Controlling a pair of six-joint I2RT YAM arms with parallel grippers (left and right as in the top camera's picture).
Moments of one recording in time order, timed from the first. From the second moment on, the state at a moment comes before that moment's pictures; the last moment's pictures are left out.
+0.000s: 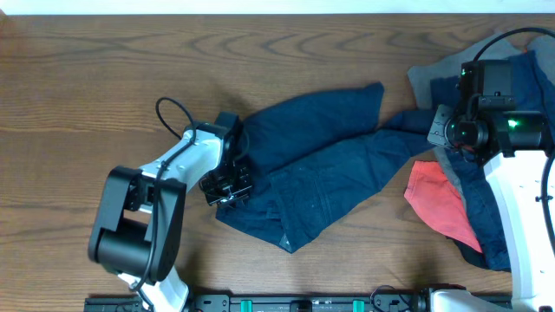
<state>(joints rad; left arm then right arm) -0.29 1.84 1.02 -0.93 0.26 -0.64 0.02 1.39 1.33 -1.07 0.14 0.34</state>
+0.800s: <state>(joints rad) -0.08 1.86 1.03 -0.21 0.10 -0.55 0.21 1.39 1.33 -1.15 0.00 0.47</state>
